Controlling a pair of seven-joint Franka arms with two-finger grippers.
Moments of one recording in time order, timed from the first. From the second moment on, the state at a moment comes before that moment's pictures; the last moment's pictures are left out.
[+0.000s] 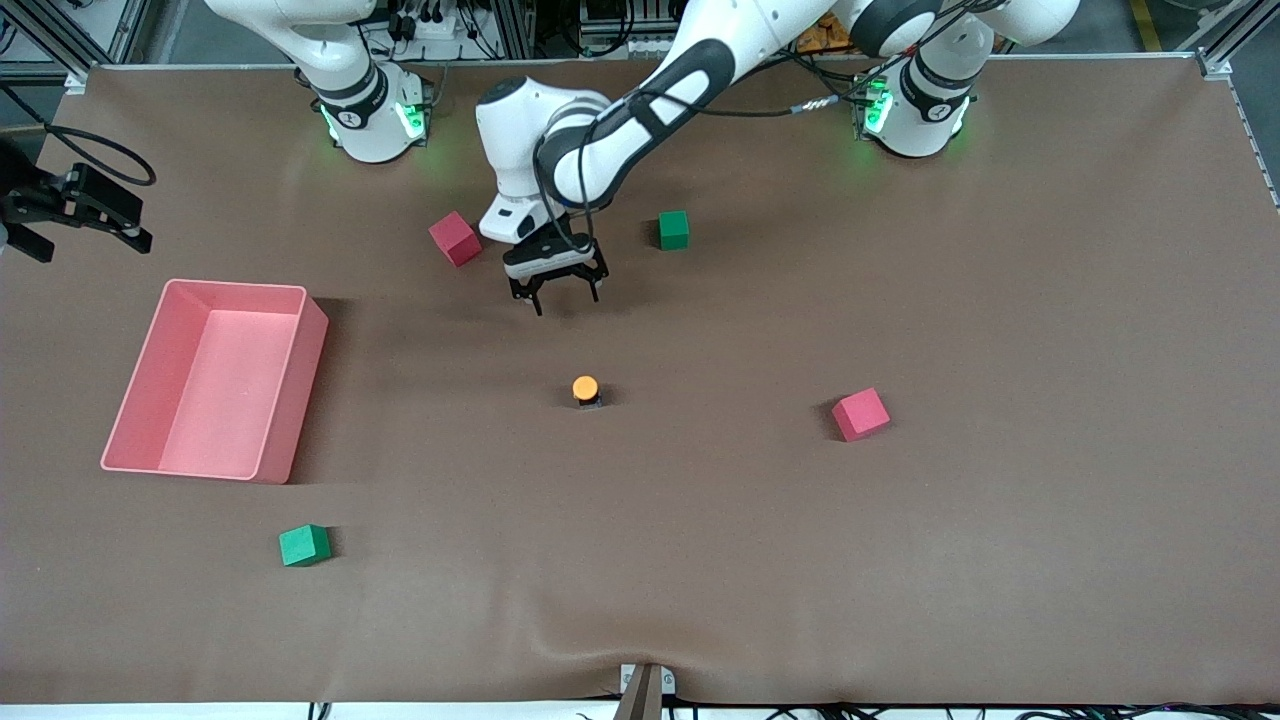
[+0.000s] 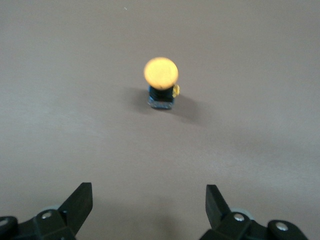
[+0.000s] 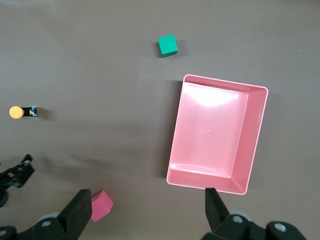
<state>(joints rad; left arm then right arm) -0.94 0.84 -0.28 -1.24 0.70 2.01 -1.71 -0.01 0.00 0.03 -1.45 0.00 1.47 -0.08</state>
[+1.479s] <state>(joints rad) -0.24 0.25 -0.27 -1.23 0.21 1.51 -0.71 -0.02 0.00 0.02 -1.45 0.00 1.47 -0.08</state>
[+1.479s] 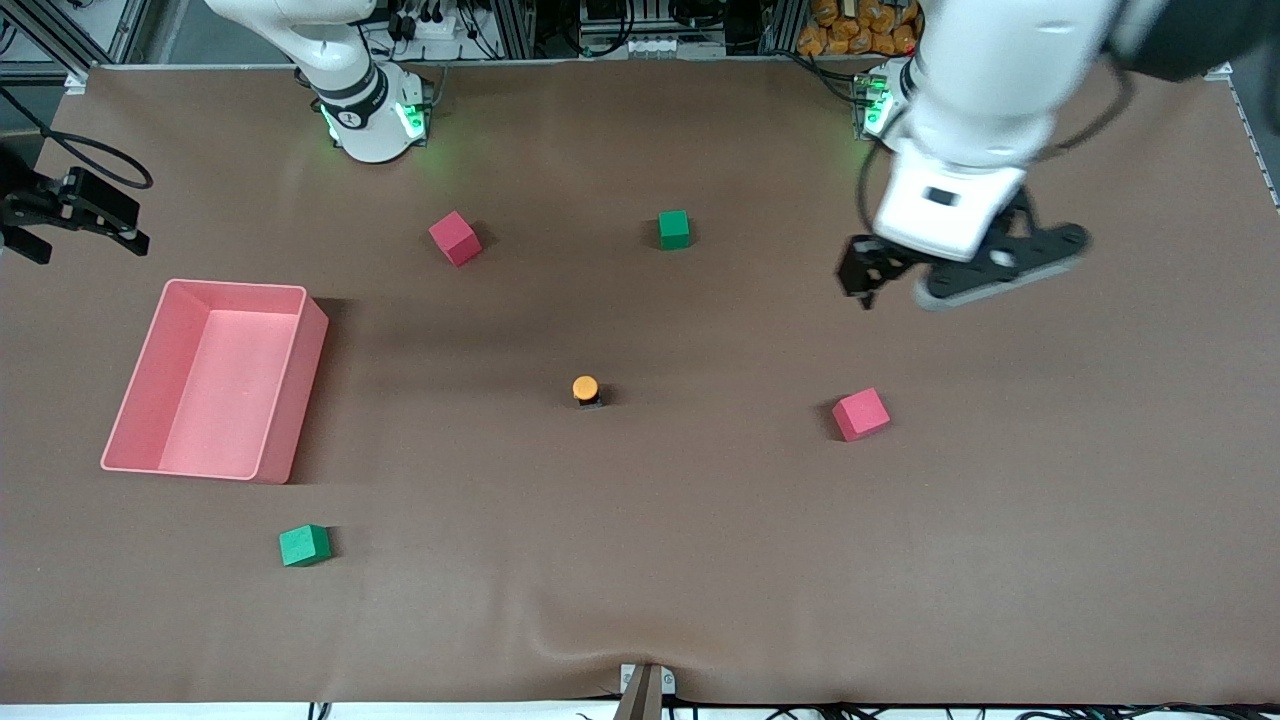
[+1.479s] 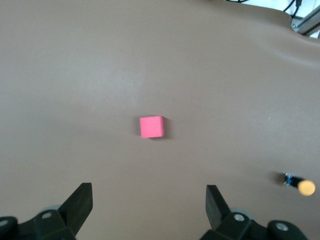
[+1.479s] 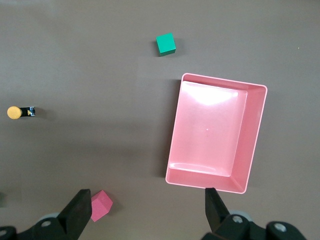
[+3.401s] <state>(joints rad) 0.03 -0.12 -0.12 -1.59 0.02 1.47 -0.17 -0.02 0.00 0.02 -1.45 0.00 1.47 -0.08</state>
